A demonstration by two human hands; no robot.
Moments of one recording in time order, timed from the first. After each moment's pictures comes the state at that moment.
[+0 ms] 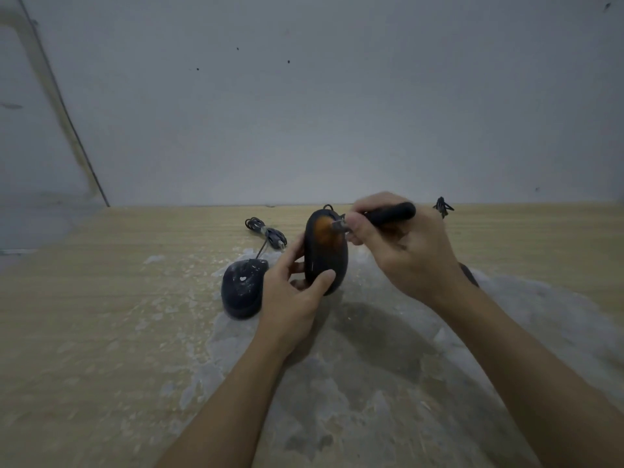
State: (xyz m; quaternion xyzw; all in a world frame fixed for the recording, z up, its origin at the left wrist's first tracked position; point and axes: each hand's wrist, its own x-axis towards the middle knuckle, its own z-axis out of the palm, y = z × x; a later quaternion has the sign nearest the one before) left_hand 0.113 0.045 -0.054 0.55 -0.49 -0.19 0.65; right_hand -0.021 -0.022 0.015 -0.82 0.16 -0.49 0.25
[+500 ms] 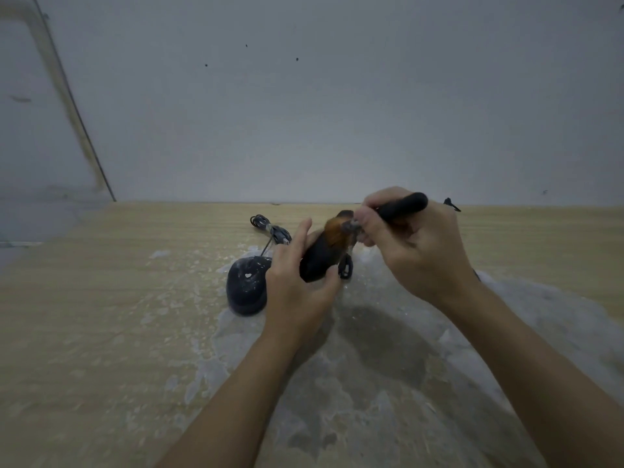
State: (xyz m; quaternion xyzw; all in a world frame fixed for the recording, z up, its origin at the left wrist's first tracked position) left_hand 0.112 0.039 -0.059 0.61 -0.50 -0.06 0.62; right_hand -0.020 -0.016 0.020 -0.81 0.15 -0.52 0.24
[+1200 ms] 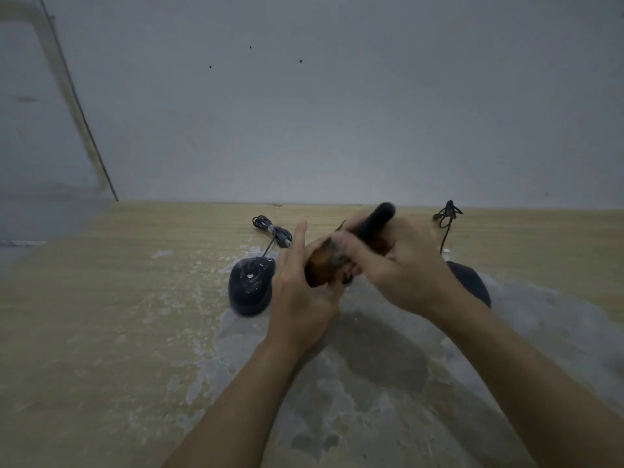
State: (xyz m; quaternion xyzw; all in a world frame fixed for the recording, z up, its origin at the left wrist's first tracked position) left_hand 0.115 0.035 -0.067 0.61 -0.55 0.02 0.57; right_hand -0.012 -0.008 0.015 -0.85 0.19 -0.42 0.26
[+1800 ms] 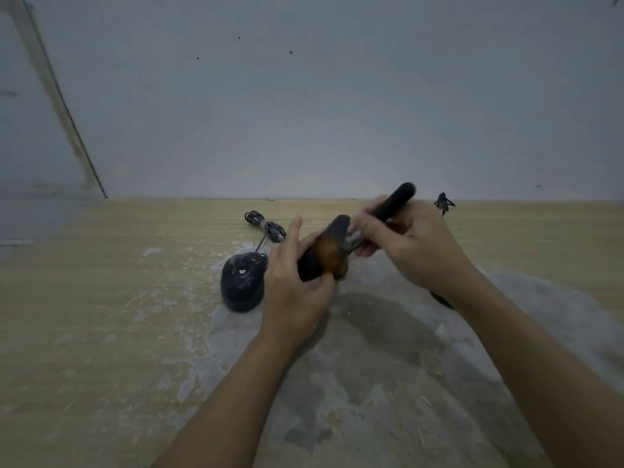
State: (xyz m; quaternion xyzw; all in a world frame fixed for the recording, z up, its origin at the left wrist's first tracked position) left_hand 0.115 0.037 -0.064 0.60 -0.56 0.02 0.57; right_hand -0.027 -0.025 0.017 -0.81 0.24 -0.41 0.33
